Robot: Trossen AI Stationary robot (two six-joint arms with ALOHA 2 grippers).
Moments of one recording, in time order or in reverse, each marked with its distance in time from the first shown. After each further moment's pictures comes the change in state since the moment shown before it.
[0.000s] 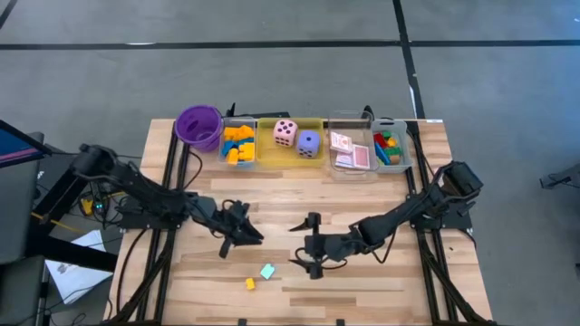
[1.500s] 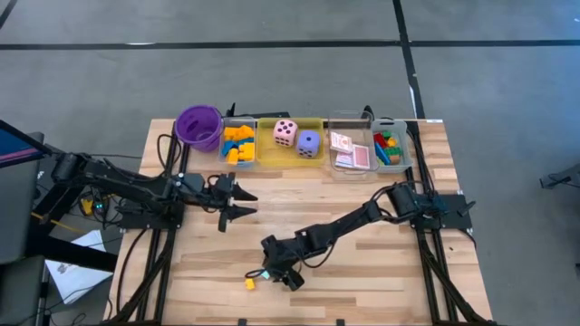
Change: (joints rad) left arm 0.203 -0.328 0.000 -0.337 -0.070 0.211; right arm -0.145 0.554 0.555 -0.337 -0.607 -0.349
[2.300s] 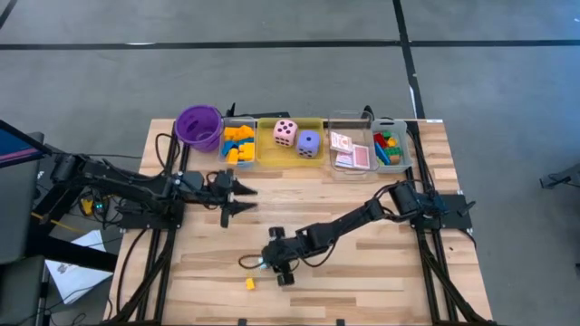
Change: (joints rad) left arm 0.028 -0.005 0.000 0.009 -0.045 0.007; right arm -0.008 -0.028 -0.003 -0.025 0.180 0.378
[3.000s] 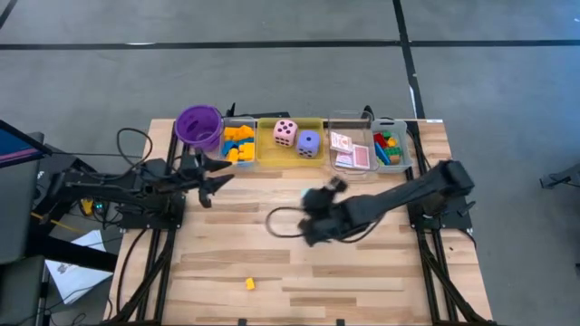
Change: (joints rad) left arm 0.072 -0.427 0.000 -0.218 -0.204 0.160; right arm 0.011 -0.465 -0.037 -0.827 0.809 0.576
